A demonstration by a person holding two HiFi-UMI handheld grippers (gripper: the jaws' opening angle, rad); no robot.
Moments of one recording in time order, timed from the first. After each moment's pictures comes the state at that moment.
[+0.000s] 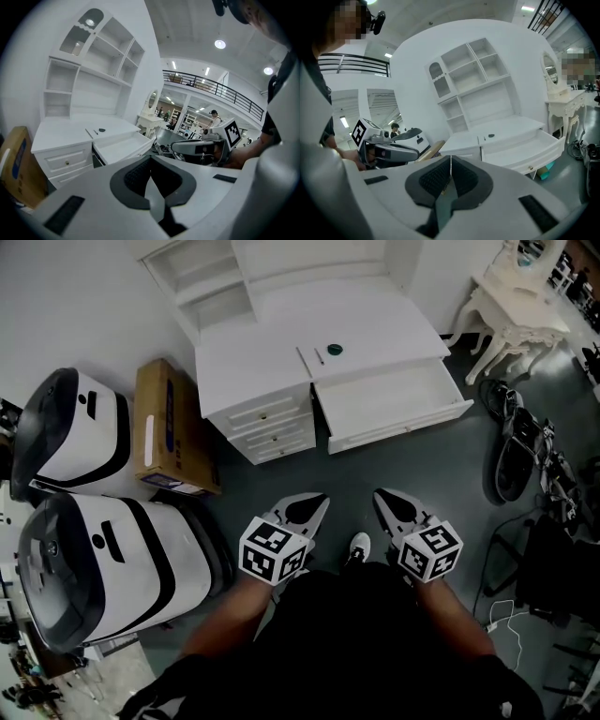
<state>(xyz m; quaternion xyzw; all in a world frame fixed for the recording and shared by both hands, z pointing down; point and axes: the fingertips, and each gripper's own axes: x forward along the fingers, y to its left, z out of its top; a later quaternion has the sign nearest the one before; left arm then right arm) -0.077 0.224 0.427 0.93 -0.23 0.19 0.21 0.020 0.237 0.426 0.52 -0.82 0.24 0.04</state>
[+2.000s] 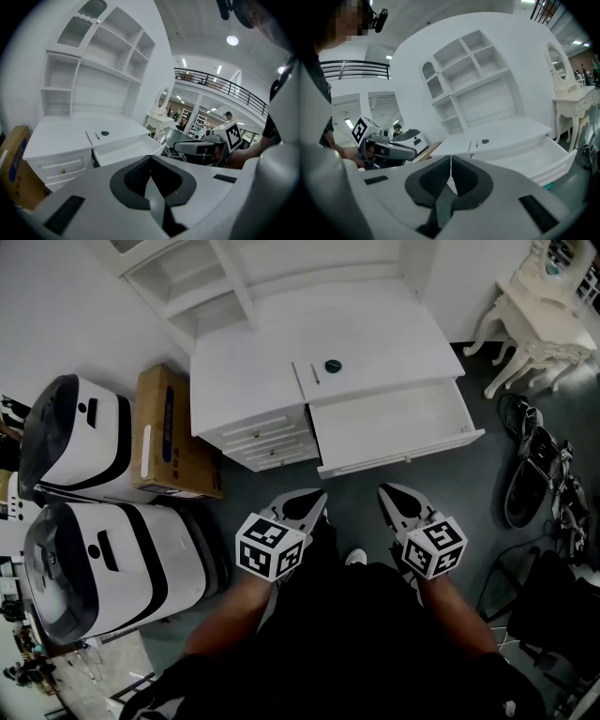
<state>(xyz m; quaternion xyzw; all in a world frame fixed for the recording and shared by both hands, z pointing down) 0.004 0.122 0.444 0.91 -0.28 0.21 0.23 0.113 0.128 0.446 0.48 -0.84 0.25 0.04</state>
